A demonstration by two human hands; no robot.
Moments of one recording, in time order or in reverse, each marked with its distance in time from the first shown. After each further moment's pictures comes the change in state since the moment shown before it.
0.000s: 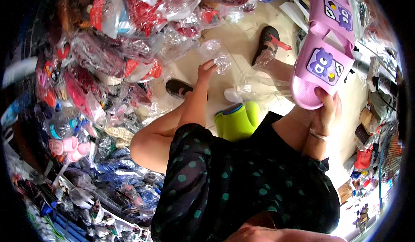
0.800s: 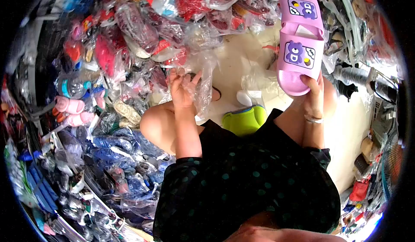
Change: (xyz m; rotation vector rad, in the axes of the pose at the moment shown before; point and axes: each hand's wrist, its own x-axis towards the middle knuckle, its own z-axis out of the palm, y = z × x) left_hand -0.193 0.157 -0.122 -1.304 -0.202 0.493; right_hand -0.024 0.019 0.010 0.247 -0.441 -0.032
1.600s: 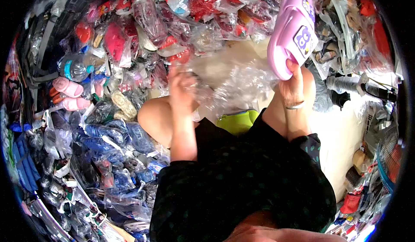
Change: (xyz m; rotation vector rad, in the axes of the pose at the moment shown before) left_hand -0.046 0.011 0.074 -0.029 0.235 0.066; right_hand -0.006 0.022 0.040 0.644 -0.204 0.156
